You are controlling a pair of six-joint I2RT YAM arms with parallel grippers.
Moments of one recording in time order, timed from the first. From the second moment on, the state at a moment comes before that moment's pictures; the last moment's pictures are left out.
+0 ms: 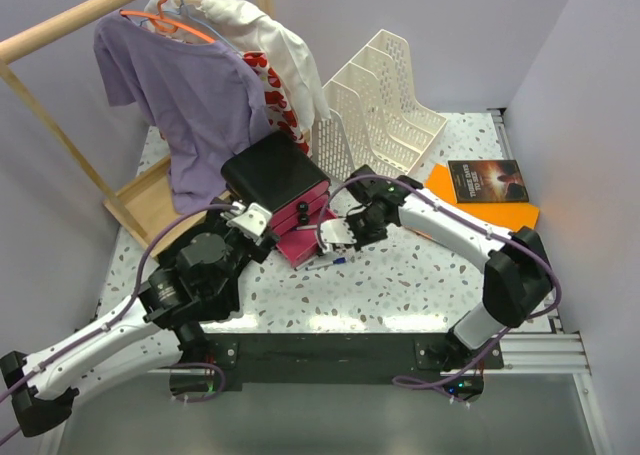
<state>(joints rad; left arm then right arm) -0.92 0.63 0.62 -0.21 -0.54 0.25 0.68 1.59 1.22 -0.95 -0.20 -1.27</state>
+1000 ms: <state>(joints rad) -0.87 0.53 0.60 -0.18 -0.80 0.25 1.01 1.87 1.49 -0.71 0.10 -0.93</state>
